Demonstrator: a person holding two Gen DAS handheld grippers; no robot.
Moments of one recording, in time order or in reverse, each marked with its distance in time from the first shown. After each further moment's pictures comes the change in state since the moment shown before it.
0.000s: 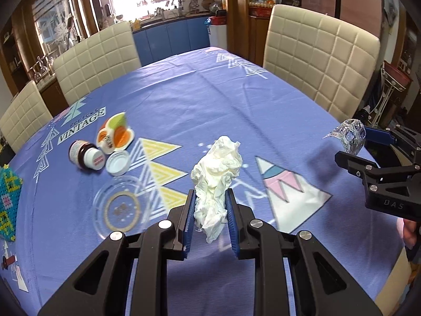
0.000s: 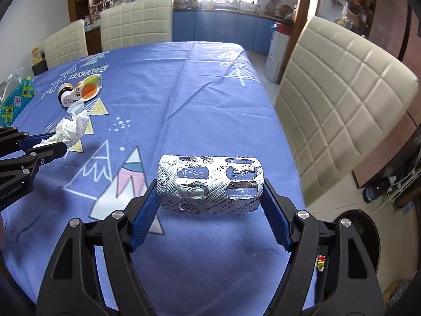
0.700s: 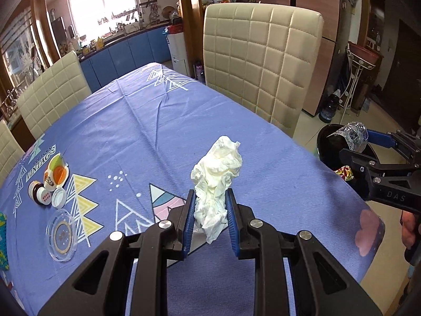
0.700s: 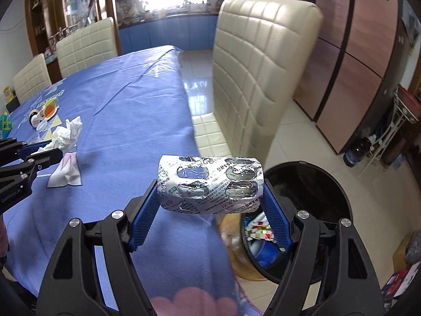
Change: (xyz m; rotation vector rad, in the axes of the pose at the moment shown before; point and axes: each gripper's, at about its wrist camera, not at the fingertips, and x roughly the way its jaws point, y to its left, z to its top) left arm -0.007 -0.118 0.019 0.154 -0.034 -0.112; right arm -0.047 -0.121 -0.066 0.224 -0.015 -0.121
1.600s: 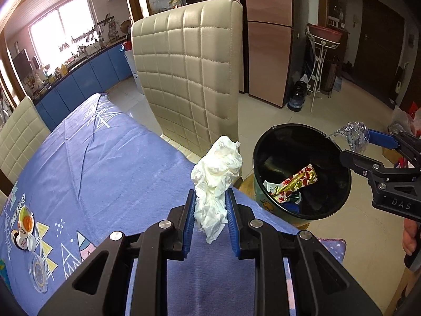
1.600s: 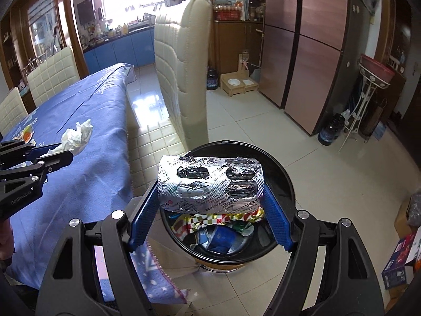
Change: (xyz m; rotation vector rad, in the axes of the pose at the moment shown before) left arm 0.016 -0.126 0.042 0.179 -0.015 -0.104; right arm -0.037 -0.106 -0.038 0.163 -0.035 -0.085
